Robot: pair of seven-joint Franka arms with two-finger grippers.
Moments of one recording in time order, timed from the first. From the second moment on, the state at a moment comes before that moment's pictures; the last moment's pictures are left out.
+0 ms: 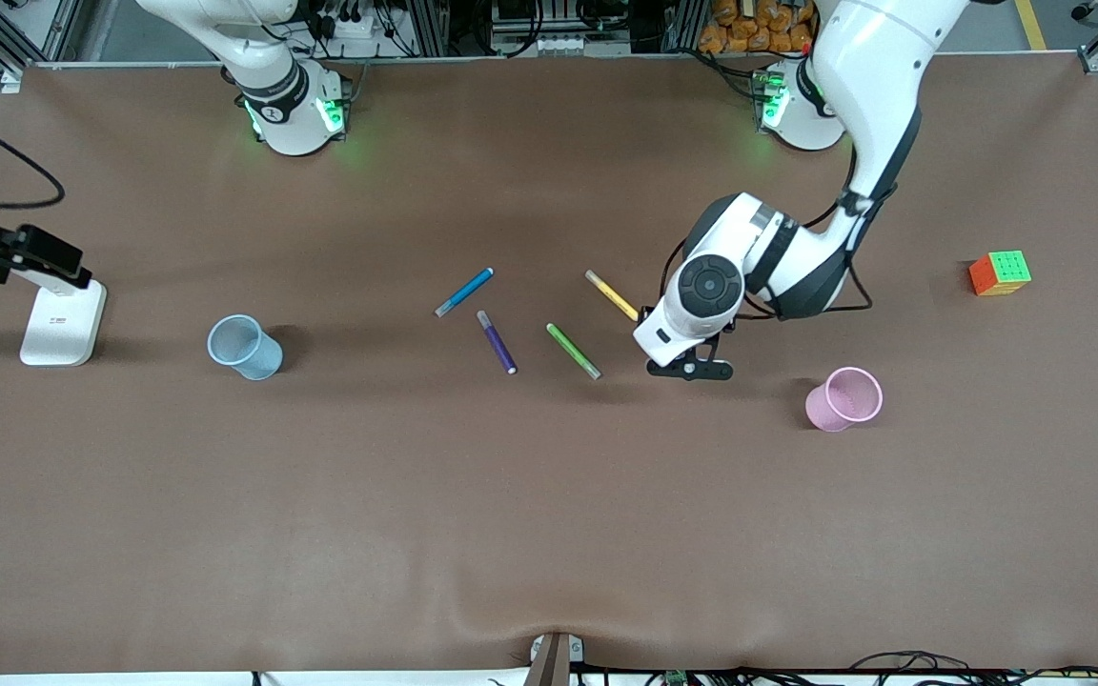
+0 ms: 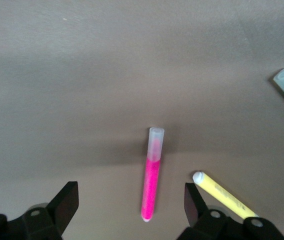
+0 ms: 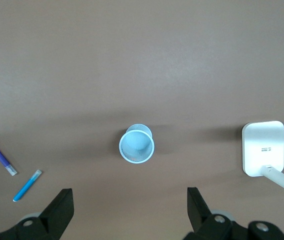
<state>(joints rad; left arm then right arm) -0.32 0.54 -0.28 -1.83 0.13 2.11 -0.55 -0.09 0.08 0.05 -1.53 0.00 1.56 0.04</state>
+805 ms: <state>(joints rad) -0.33 0.60 -0.28 -1.90 0.13 2.25 -0.55 -0.08 0.24 0.06 -1.53 0.00 1.54 0.10</state>
